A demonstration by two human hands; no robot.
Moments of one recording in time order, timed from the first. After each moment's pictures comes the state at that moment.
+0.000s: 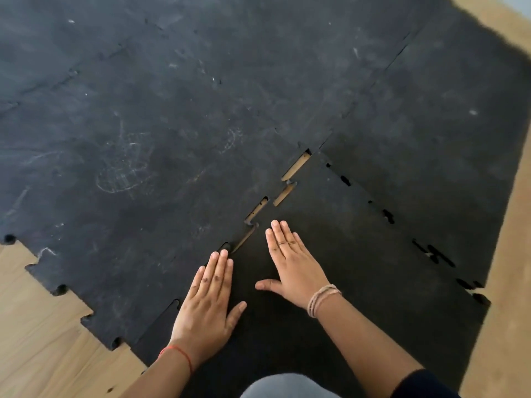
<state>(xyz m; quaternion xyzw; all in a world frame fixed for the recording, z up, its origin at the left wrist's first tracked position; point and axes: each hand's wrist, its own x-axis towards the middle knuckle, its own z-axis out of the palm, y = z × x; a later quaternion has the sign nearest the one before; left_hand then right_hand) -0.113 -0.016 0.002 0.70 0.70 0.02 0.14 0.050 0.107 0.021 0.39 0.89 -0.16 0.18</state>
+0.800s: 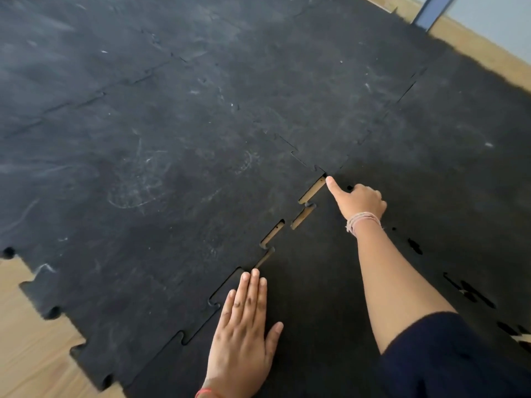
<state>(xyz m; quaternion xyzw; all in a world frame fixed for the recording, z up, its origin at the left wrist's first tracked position) -0.074 0.001 -0.008 0.65 0.74 0.10 0.13 0.055 0.281 0.025 0.75 0.65 -0.07 -0.06</state>
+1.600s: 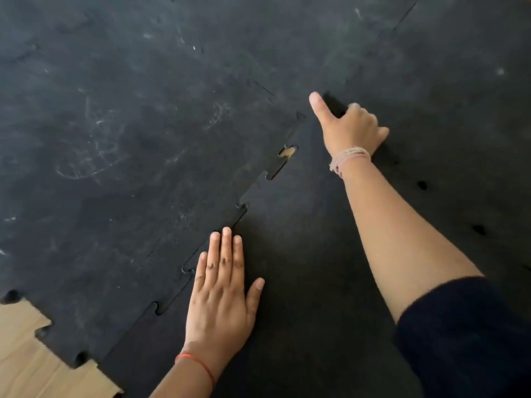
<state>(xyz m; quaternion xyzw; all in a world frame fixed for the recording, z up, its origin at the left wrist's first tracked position) -0.073 0.005 -0.012 0.65 0.75 0.10 0.11 0.045 0.289 0.034 0.76 0.63 0.00 -0.16</state>
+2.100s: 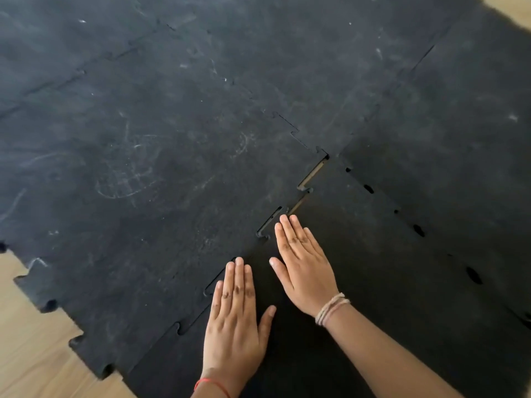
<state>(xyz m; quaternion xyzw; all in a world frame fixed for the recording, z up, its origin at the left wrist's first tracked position) -0.073 0.004 -0.001 0.60 0.78 0.09 0.17 0.038 0.127 -0.001 0.41 0.91 -0.09 -0.02</state>
